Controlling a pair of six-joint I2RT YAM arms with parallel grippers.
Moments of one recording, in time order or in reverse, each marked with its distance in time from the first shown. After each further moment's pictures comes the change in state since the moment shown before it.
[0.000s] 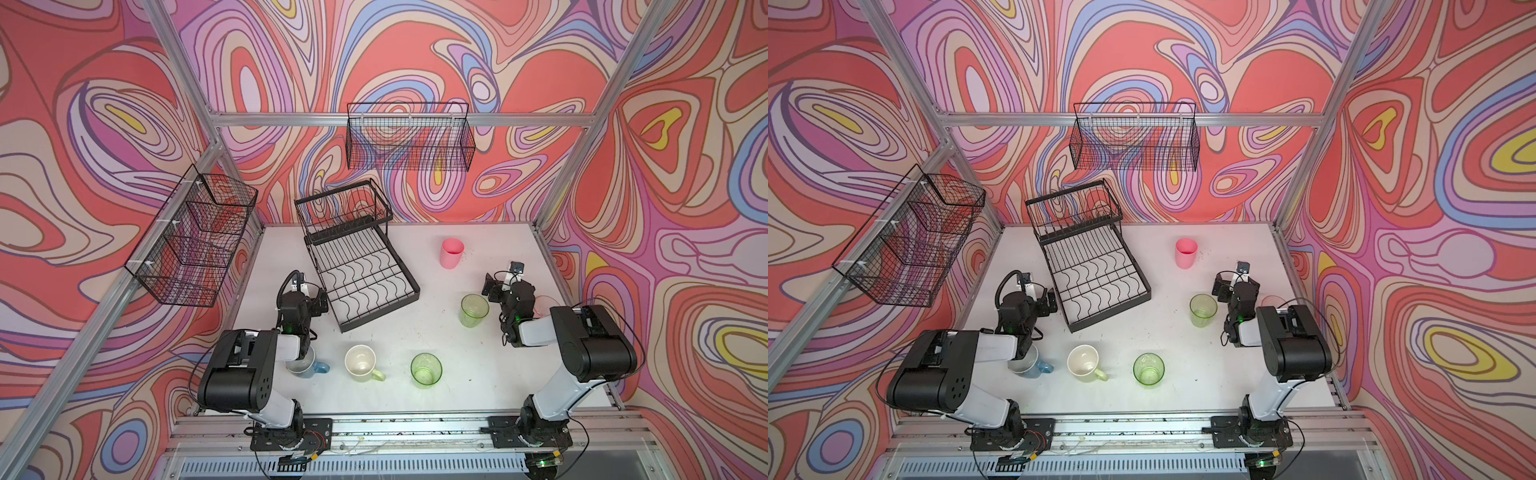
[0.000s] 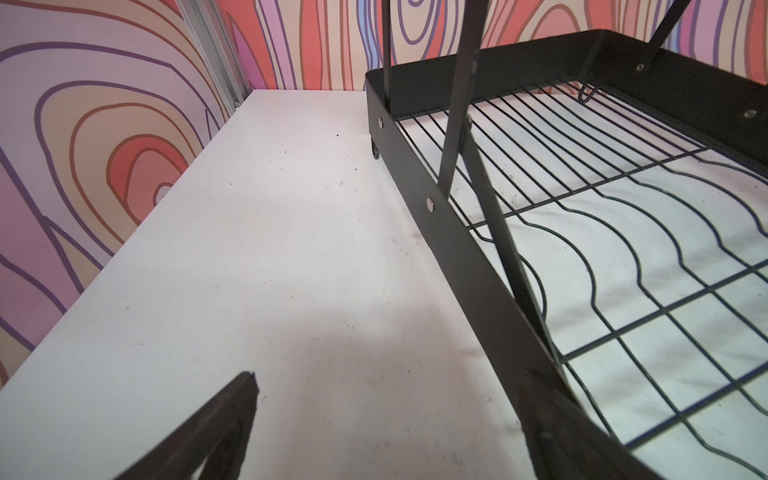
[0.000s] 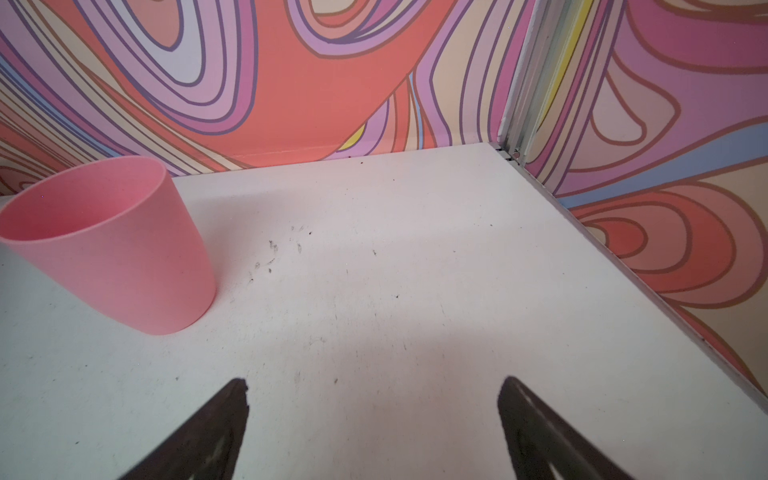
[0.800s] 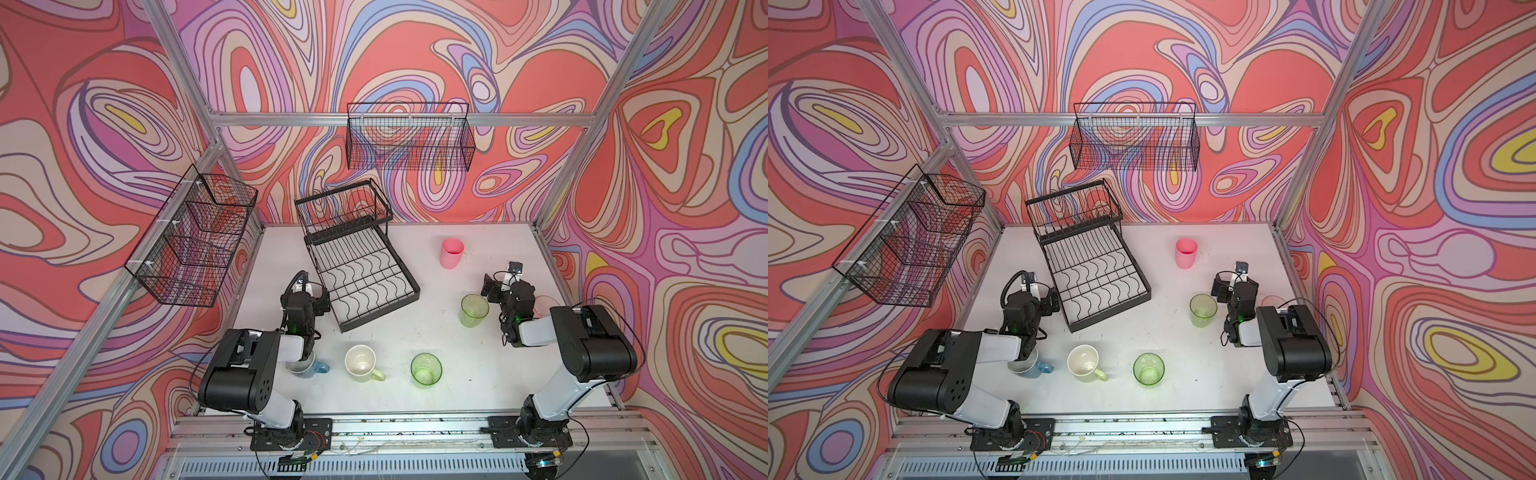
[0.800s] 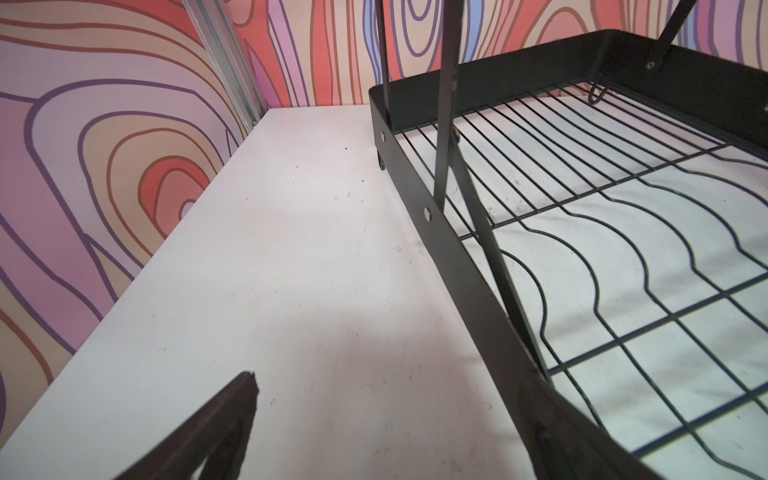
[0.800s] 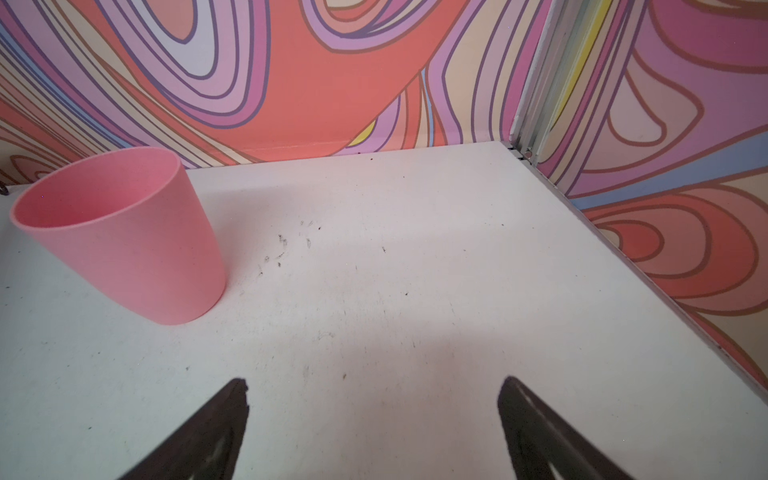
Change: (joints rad) left arm -0.061 0.000 0.000 0.021 -0.110 0.030; right arm 0.000 -0.001 0.000 -0.011 -0.032 -0.014
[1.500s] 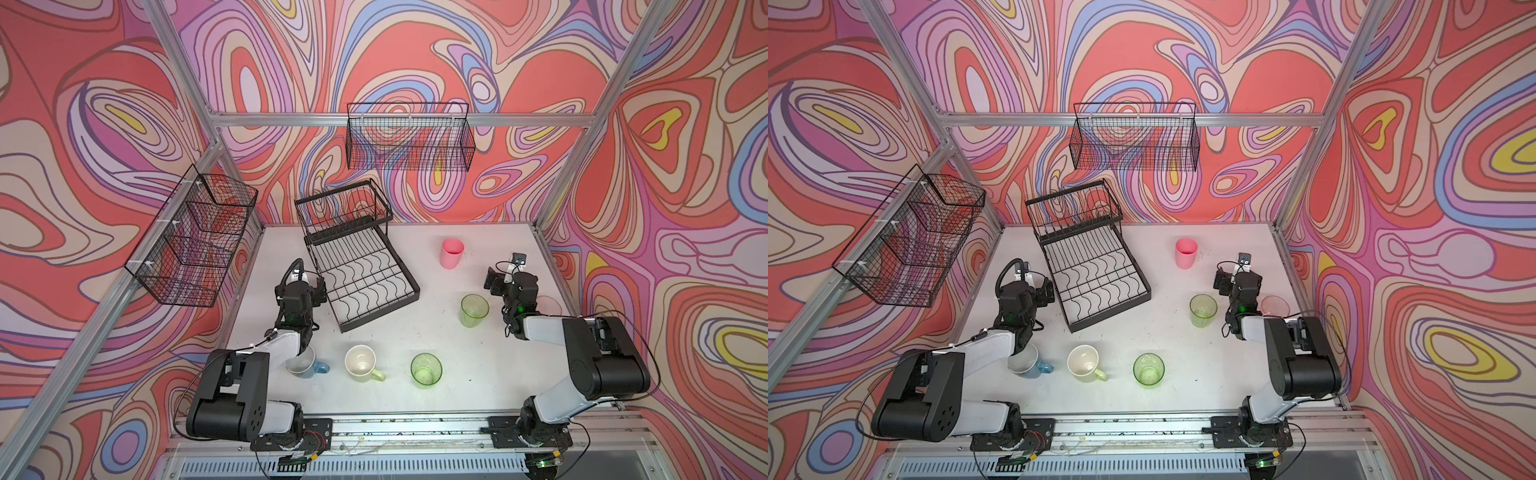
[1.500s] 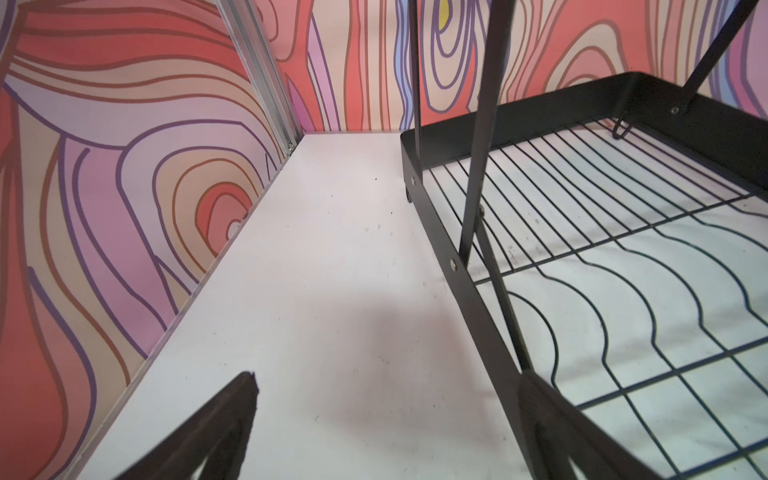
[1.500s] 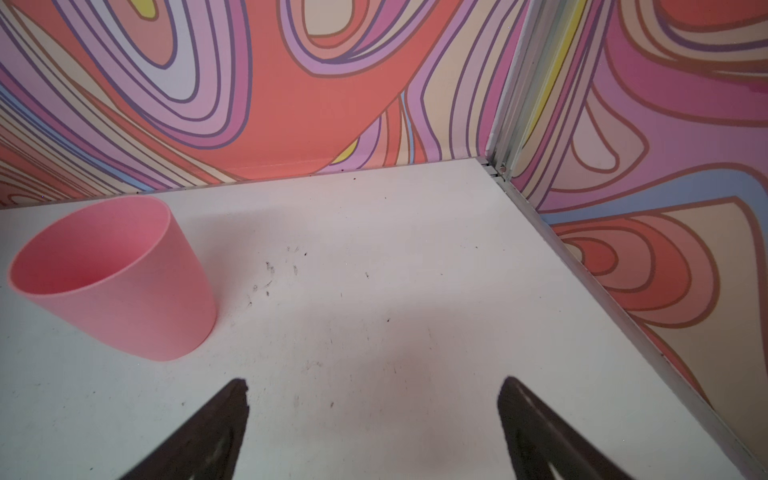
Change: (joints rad) left arm -0.003 -0.159 0.106 -0.283 -0.076 -0.001; right arm 0.006 -0.148 0.106 -0.274 0.072 0.006
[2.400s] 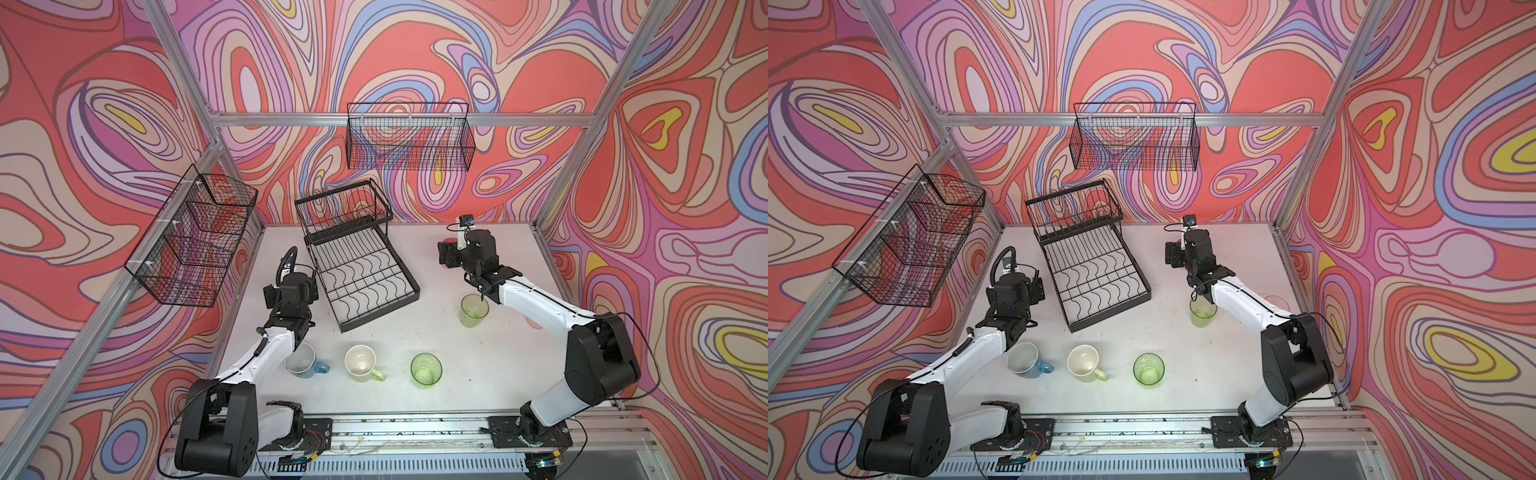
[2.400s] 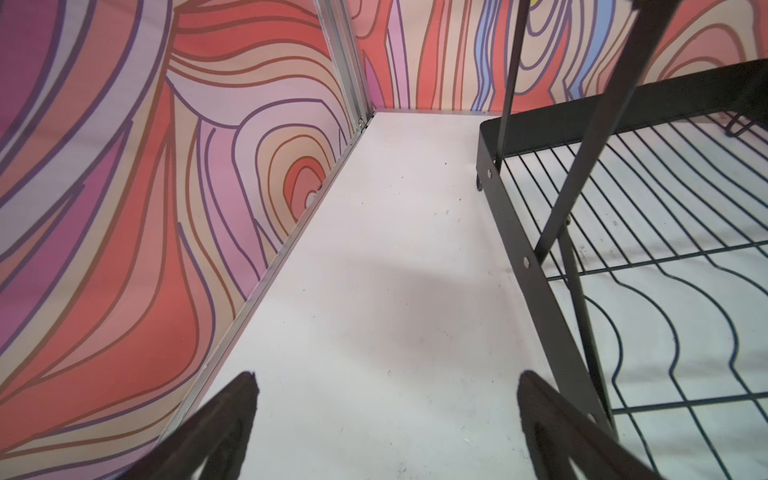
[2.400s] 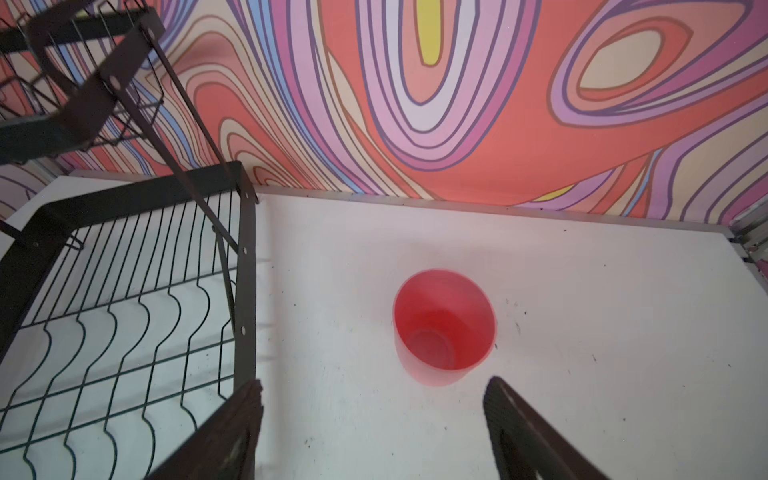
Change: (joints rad) left arm -0.019 -0.151 0.130 -0.401 -0.208 -0.074; right arm 0.367 0.043 0.589 -0.703 -0.032 0.076
